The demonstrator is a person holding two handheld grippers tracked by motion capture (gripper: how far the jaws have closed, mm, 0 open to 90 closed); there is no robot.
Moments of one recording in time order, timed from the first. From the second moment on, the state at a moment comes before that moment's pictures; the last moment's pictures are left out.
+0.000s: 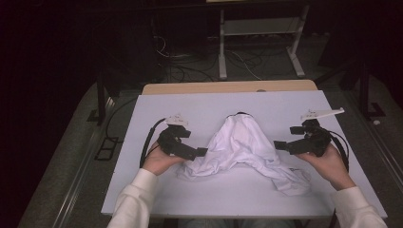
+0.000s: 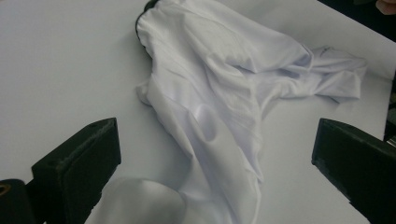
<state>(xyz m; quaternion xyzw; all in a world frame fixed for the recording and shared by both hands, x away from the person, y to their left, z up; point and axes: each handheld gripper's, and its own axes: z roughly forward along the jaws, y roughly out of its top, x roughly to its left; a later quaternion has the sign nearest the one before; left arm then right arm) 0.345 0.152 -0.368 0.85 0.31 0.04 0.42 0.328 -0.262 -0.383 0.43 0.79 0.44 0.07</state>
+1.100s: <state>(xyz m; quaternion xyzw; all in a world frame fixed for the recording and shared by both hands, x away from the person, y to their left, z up) 0.428 0.111 -0.394 0.85 0.32 0.03 0.42 0.401 -0.246 -0.406 0.45 0.78 0.43 0.07</state>
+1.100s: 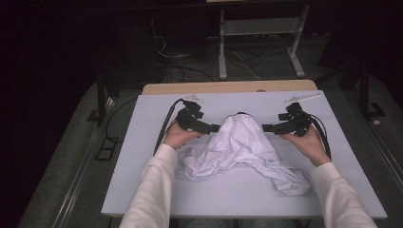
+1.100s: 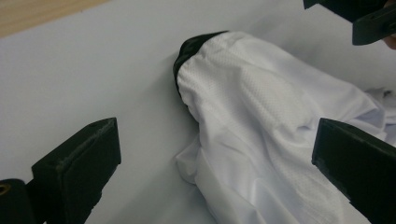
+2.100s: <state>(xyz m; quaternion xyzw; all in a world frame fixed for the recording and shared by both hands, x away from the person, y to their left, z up) 0.435 0.114 -0.456 0.83 0.40 -0.02 0.38 0.404 -0.233 -0.455 0.46 0.79 0.40 0.02</state>
